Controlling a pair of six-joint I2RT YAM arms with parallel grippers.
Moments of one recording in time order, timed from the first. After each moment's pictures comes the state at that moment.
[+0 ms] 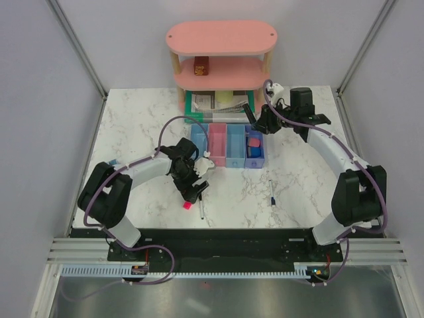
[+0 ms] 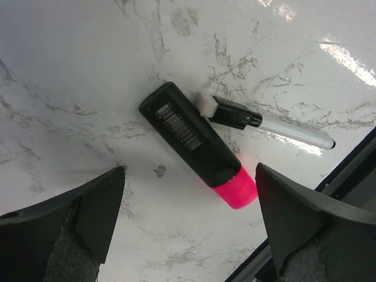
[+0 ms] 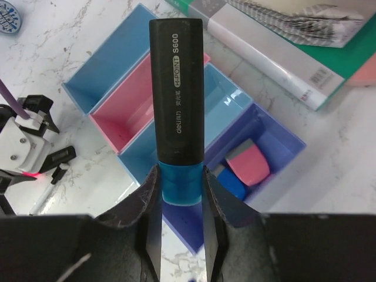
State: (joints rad) left arm -0.55 1.62 0.94 -0.68 0.30 0.46; right arm 0.17 1.56 1.30 -0.35 -0.63 -0.13
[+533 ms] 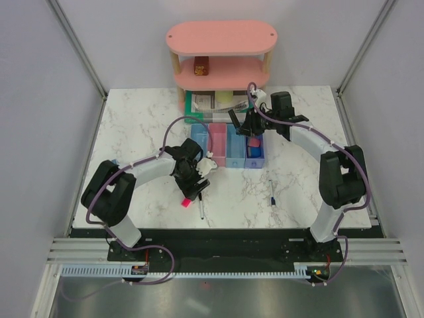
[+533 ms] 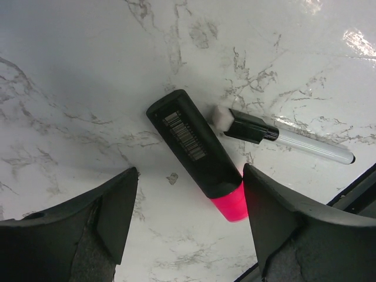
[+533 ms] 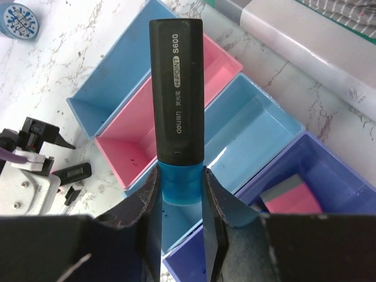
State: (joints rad) left arm -0.59 1.66 0.97 -0.67 0.22 0.43; right arm 0.28 1.80 1.31 -0.17 -0.66 0.02
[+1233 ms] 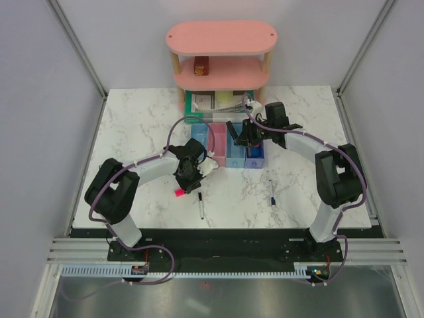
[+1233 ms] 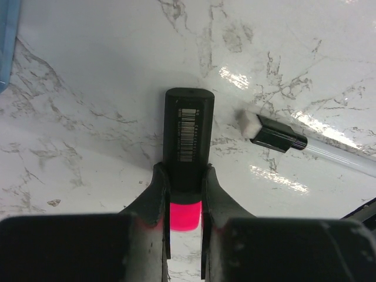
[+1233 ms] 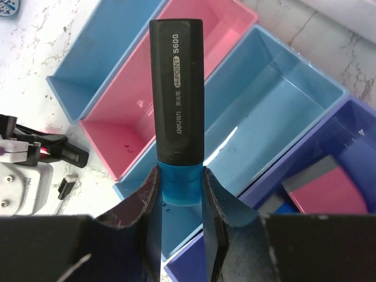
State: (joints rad) left arm -0.63 1.70 1.00 -0.68 0.11 0.41; right arm 0.31 1.82 1.22 -0.10 -0.63 0.06
